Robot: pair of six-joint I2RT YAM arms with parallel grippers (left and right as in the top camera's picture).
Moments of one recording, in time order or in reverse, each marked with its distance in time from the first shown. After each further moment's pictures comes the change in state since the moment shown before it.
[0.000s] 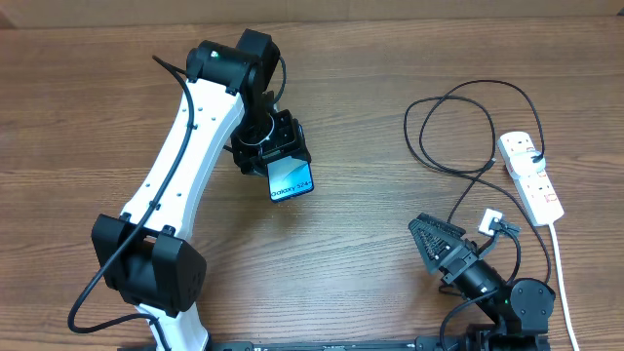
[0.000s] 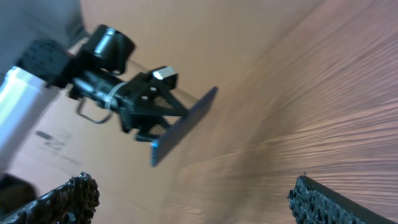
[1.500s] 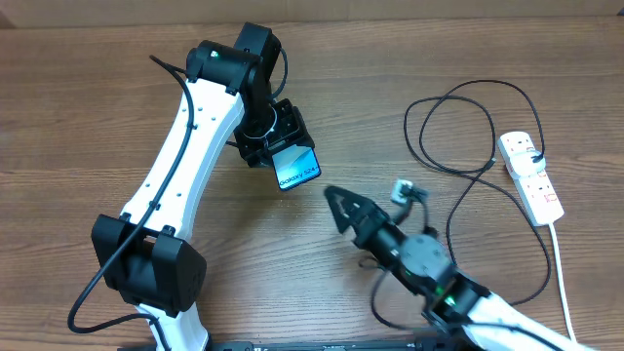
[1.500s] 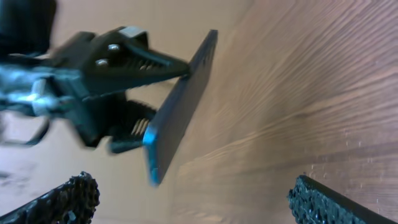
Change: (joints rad) left arm 0.000 0.000 0.002 0.095 0.001 -0.123; right arm 0.845 1.069 0.318 0.522 0.882 0.159
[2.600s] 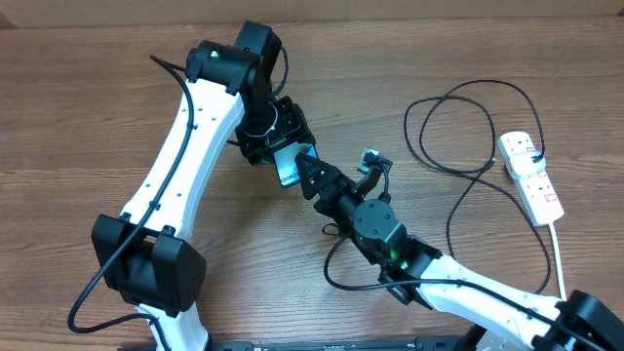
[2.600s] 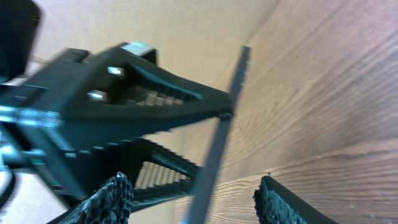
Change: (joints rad) left arm 0.000 0.000 0.000 0.027 0.000 -0.006; right arm 0.027 0.315 0.221 0.103 0.109 0.006
